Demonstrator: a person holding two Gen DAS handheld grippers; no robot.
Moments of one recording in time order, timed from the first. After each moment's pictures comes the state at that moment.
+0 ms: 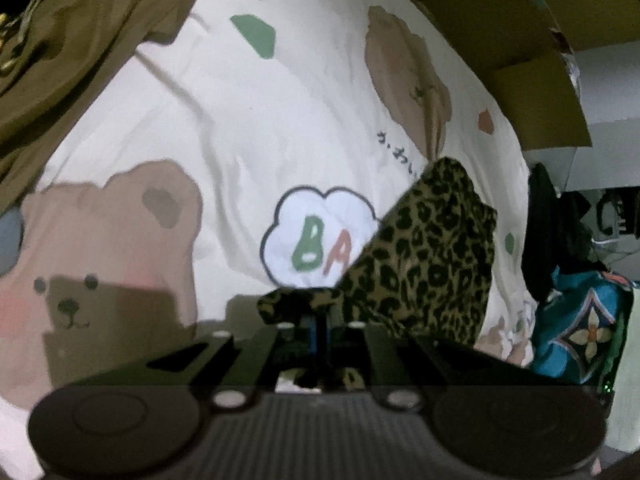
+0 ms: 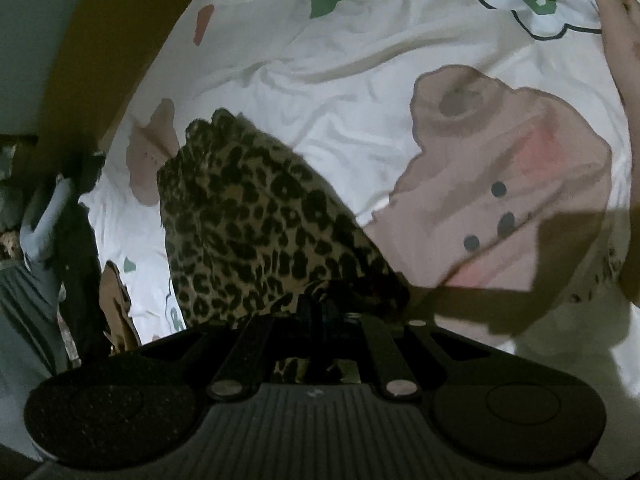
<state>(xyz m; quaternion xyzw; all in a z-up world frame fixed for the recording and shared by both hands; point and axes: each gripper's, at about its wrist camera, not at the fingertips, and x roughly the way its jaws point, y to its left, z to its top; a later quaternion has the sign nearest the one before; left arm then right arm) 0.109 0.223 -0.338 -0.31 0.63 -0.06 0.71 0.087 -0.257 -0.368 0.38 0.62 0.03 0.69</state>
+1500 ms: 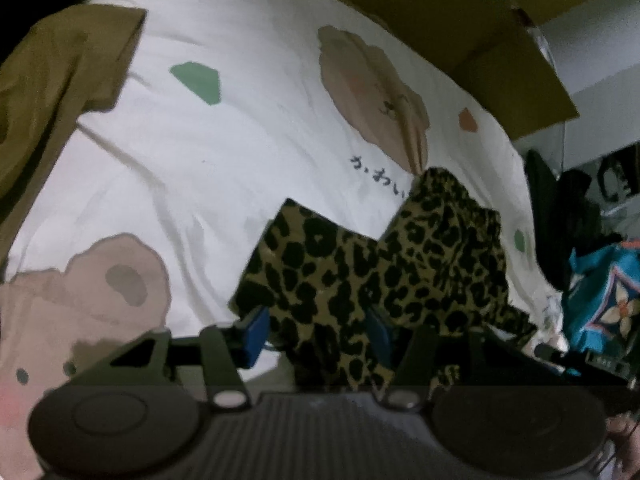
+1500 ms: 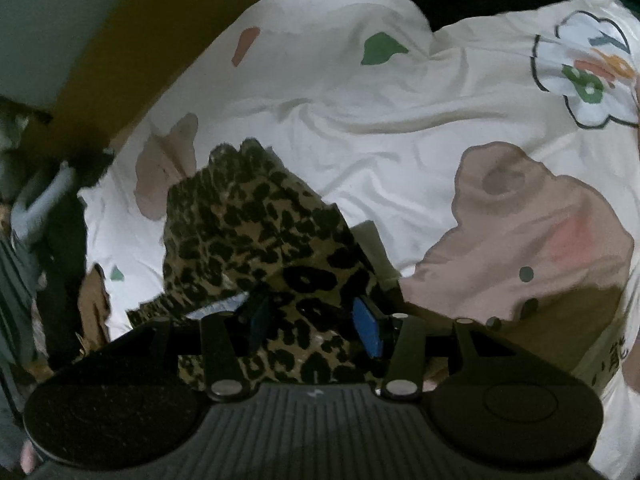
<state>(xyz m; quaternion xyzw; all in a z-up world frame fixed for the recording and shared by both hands) 0.122 0.193 -0.344 -0.23 0.58 -0.09 0.77 0.103 -0.230 -0.362 0.29 0.57 0.05 0.77</state>
